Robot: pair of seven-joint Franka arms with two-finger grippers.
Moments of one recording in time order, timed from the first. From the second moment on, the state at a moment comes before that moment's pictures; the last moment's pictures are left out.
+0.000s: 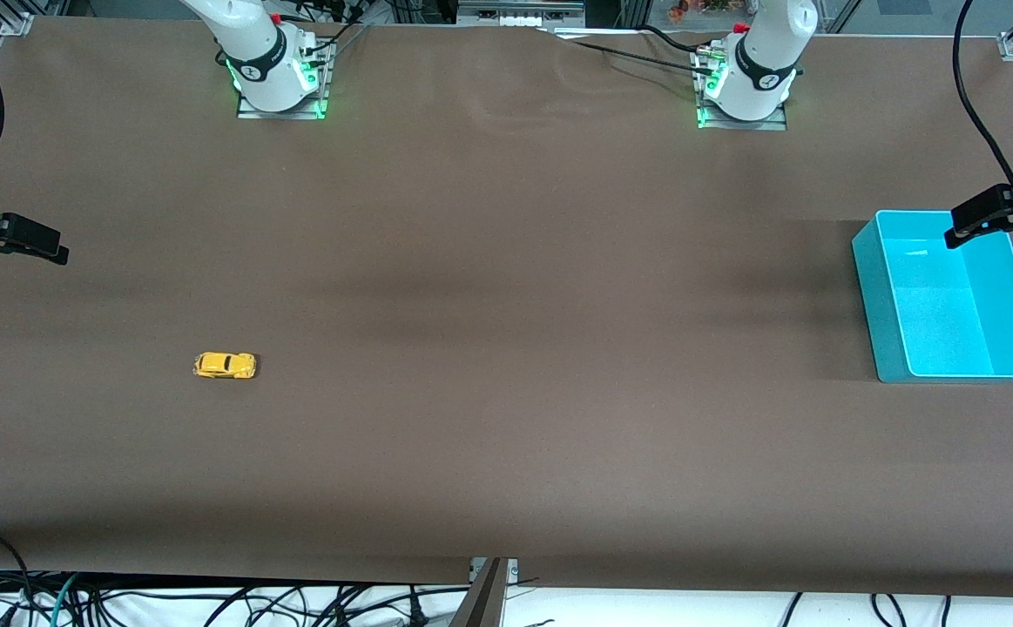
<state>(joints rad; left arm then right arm) 0.02 0.11 0.05 -1.44 0.00 1.53 0.06 0.04 0.22 -0.13 -1.38 0.00 1.53 -0.09</state>
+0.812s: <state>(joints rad) 0.02 0.11 0.05 -1.44 0.00 1.53 0.06 0.04 0.22 -0.13 -1.38 0.00 1.54 -0.09</state>
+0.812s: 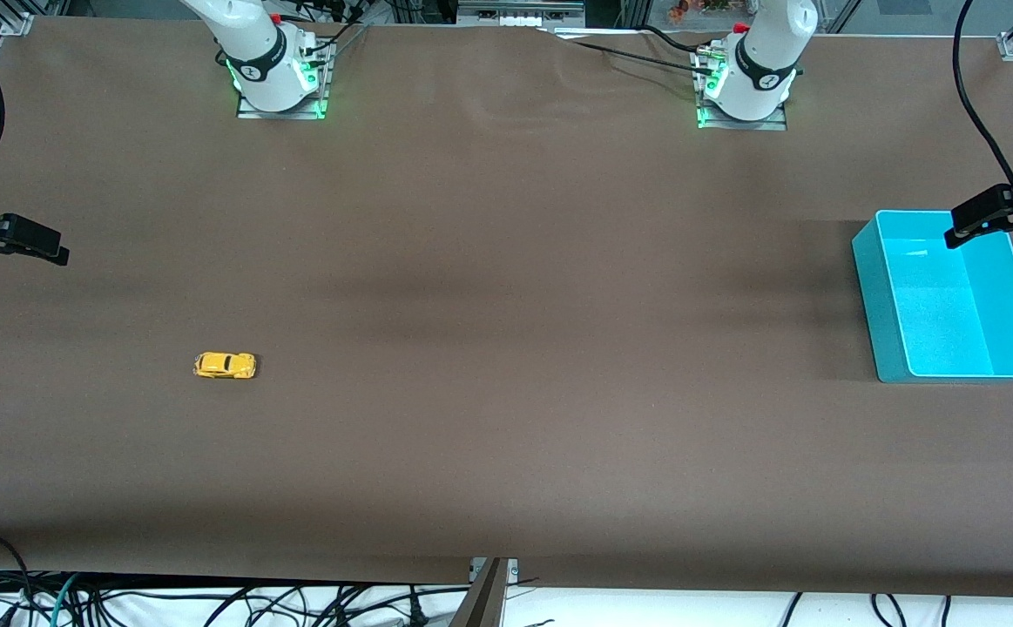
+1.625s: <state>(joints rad) 0.02 0.11 0.05 -1.44 0.00 1.53 0.06 0.04 0.29 -0.12 -1.38 0.00 1.54 -0.17</state>
